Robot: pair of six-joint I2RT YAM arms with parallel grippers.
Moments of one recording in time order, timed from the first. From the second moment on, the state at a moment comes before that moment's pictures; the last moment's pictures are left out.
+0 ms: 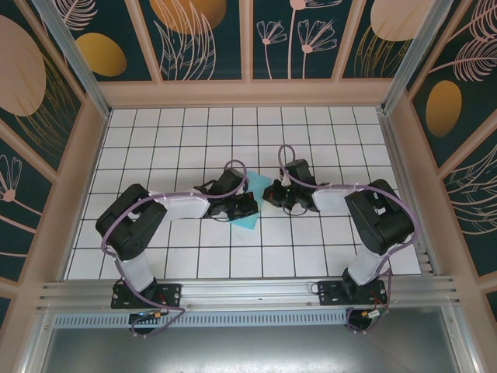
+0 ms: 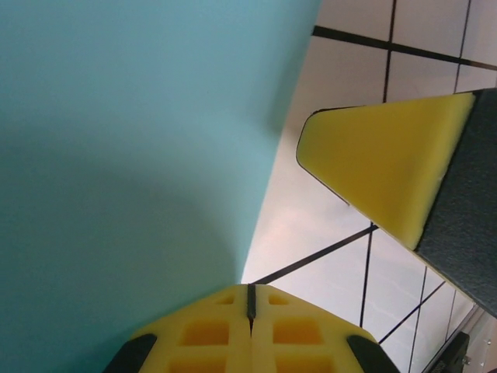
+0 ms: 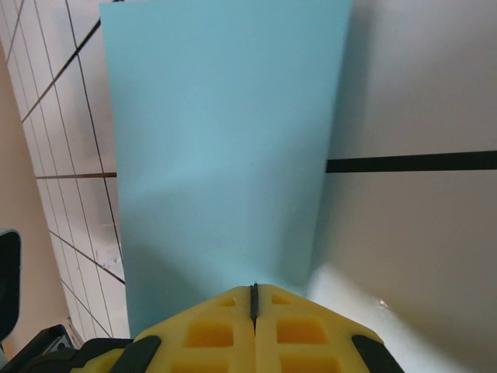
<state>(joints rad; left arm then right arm) -0.76 1.79 0.91 -0.03 0.35 -0.95 0.52 1.72 0.75 0.13 -0.49 0.91</state>
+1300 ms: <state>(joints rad) -0.76 1.86 0.93 -0.02 0.32 -0.92 0.54 1.81 0.80 0.13 -0.52 0.88</state>
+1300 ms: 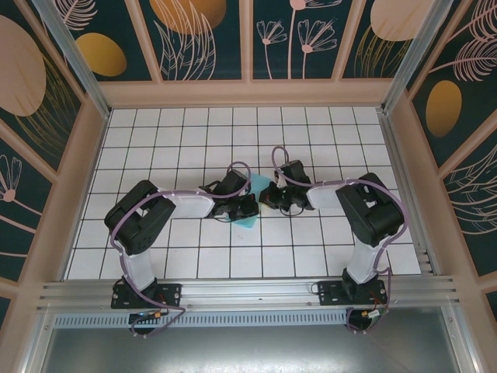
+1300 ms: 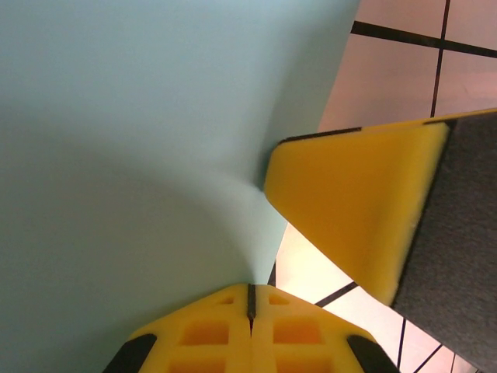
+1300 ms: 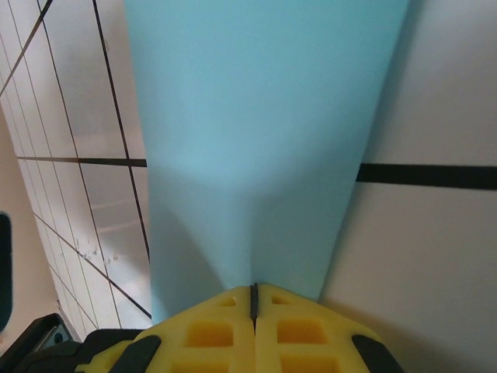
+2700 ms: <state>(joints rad) -0.76 1.85 0.92 -0.03 0.30 -0.88 0.41 1.92 0.97 -0.01 -0.55 0.76</state>
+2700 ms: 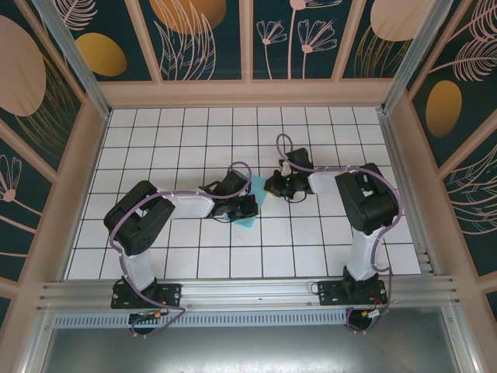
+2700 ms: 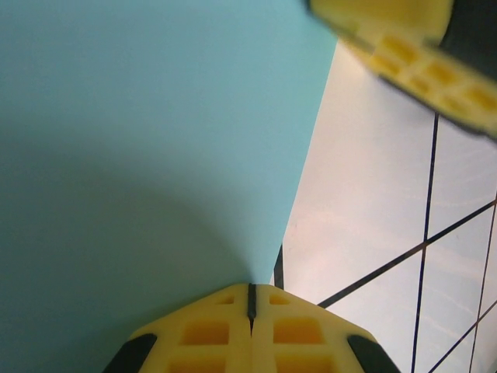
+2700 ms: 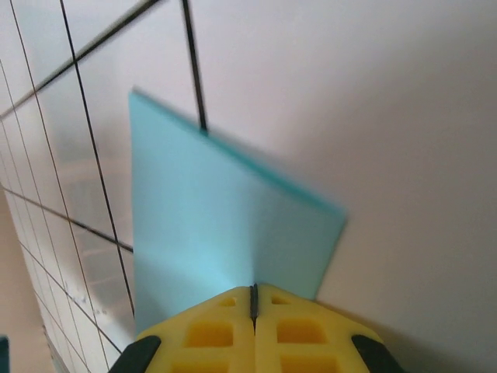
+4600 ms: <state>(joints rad) -0.76 1.88 0.95 0.00 0.31 -0.78 0.49 1.88 0.91 0.04 -0.51 0.79</state>
